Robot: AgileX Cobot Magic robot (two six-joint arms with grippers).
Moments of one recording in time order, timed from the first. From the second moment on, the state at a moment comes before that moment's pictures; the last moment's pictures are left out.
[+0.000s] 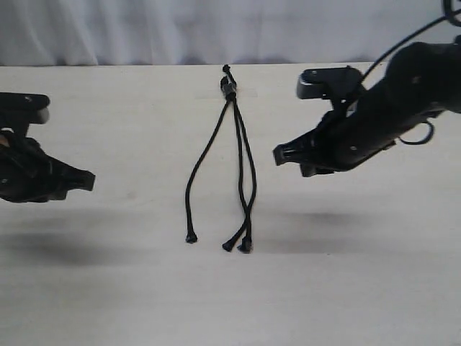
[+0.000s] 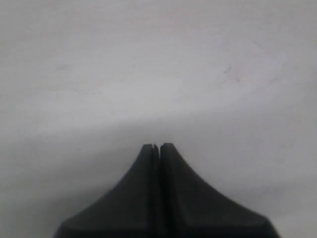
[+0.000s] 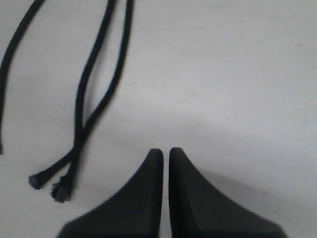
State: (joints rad) left arm -0.06 1.52 -0.69 -0.14 0.42 0.01; right arm 0.35 1.66 -1.01 0.16 0.59 0.03
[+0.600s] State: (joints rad) left arm -0.12 1.65 -0.77 -0.14 0.42 0.01; right arm 0.54 2.07 -1.47 0.15 0.81 0.09
